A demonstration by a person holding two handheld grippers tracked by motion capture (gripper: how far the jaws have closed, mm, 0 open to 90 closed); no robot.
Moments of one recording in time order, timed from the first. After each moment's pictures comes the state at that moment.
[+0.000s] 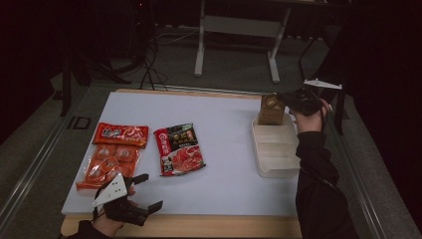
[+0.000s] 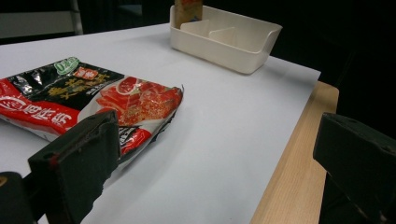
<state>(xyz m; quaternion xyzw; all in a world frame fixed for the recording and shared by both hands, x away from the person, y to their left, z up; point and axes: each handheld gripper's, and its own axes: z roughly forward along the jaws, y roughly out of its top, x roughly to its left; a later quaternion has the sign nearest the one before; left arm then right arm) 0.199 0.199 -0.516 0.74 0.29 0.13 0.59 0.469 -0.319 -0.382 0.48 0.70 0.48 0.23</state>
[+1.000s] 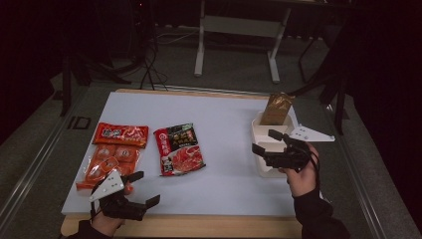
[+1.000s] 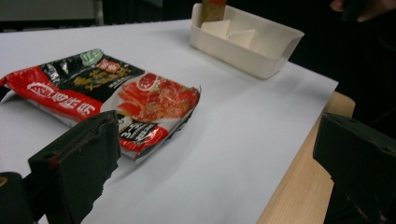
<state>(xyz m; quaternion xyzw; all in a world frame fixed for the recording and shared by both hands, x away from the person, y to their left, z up) 0.201 0.204 -0.504 0.73 0.35 0.13 0.57 0.308 -0.260 -0.401 0.34 0.75 0.54 0.16</state>
